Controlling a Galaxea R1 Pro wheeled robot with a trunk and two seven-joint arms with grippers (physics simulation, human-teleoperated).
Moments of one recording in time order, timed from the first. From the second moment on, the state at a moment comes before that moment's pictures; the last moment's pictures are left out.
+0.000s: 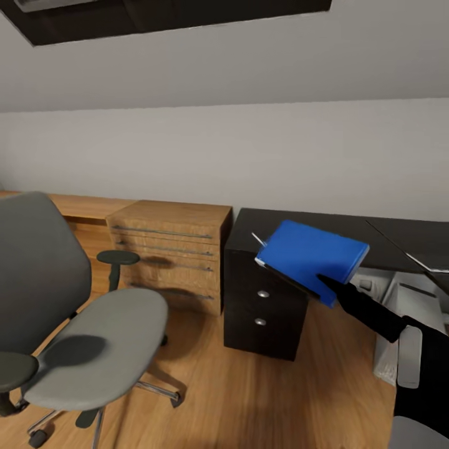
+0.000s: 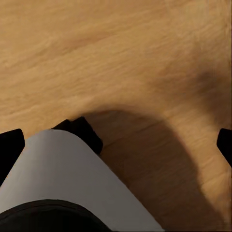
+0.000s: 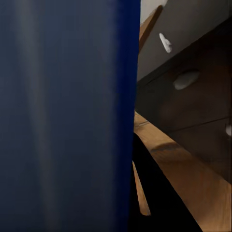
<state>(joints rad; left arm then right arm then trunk) 0.33 0.01 0.10 -1.03 0.89 0.10 0.25 -0.51 0.04 -0.66 -1.51 -0.29 1.04 0.77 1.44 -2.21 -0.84</state>
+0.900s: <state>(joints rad) 0.01 -0.01 -0.09 -1.07 0.78 0.37 0.28 -0.52 0.05 -0.70 -1.55 -0.29 1.04 0.75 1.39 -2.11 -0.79</state>
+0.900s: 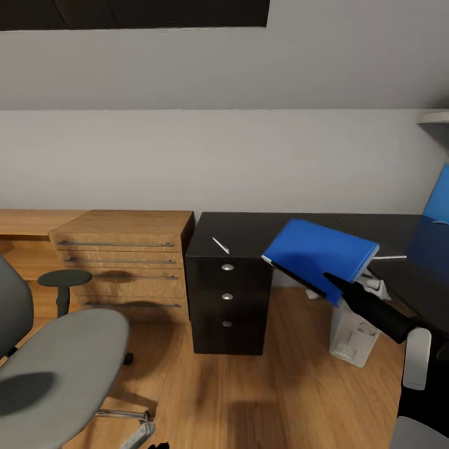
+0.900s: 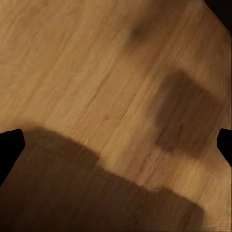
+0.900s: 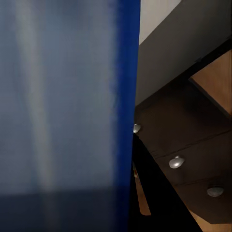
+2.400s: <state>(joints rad) -0.18 -0.07 -0.11 -0.91 0.81 0.37 0.29 -0.54 0.17 -0.43 -1.05 -0.72 -0.07 0.04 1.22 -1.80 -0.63</state>
